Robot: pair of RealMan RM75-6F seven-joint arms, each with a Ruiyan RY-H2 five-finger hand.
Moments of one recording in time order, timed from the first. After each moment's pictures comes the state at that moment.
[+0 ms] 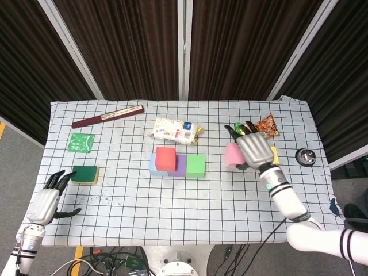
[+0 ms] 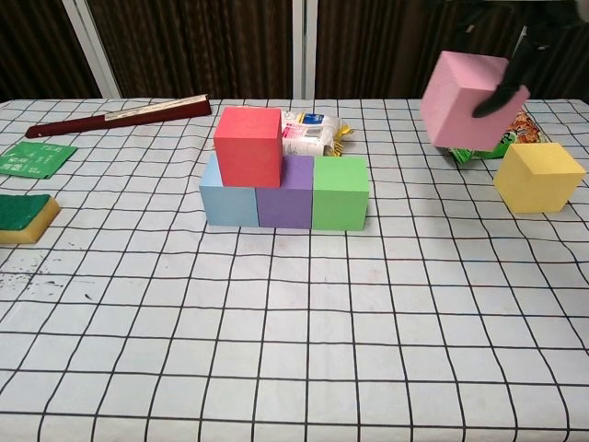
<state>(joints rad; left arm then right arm) -0.16 -1.34 0.03 -1.38 1.58 1.41 -0.28 0.86 -1.16 0.25 -1.88 -0.75 0.95 -0.64</state>
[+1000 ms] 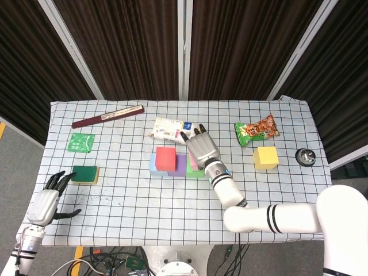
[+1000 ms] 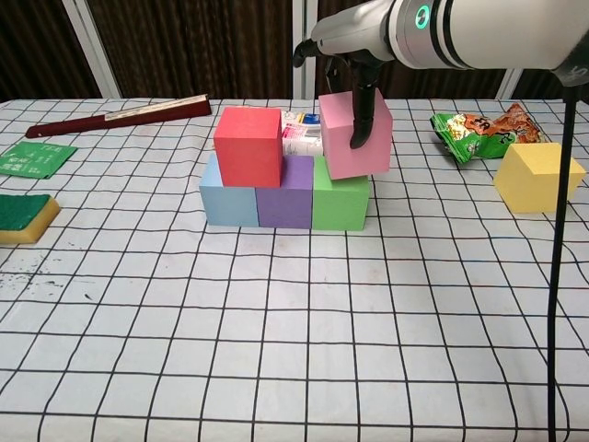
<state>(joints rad) -0.16 -1.35 0.03 -1.36 1.58 1.42 -0.31 1.32 -1.44 0.20 -1.73 -0.22 1.04 -0.98</state>
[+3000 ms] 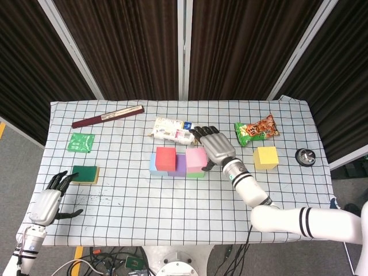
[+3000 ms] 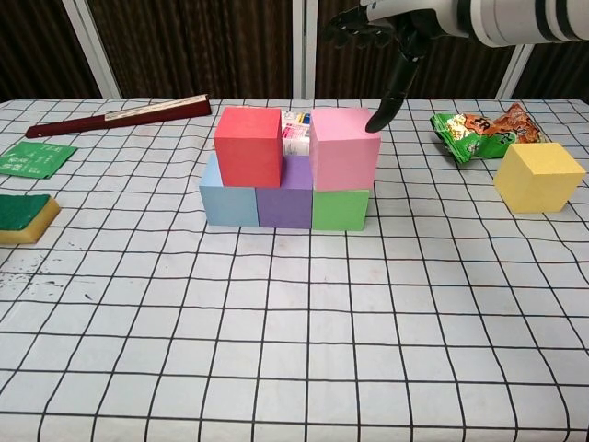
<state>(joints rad) -0.16 -1.36 0.04 -1.34 1.59 1.42 -0.31 1.11 -1.26 0.25 -1.82 -0.48 0.84 -0.51</state>
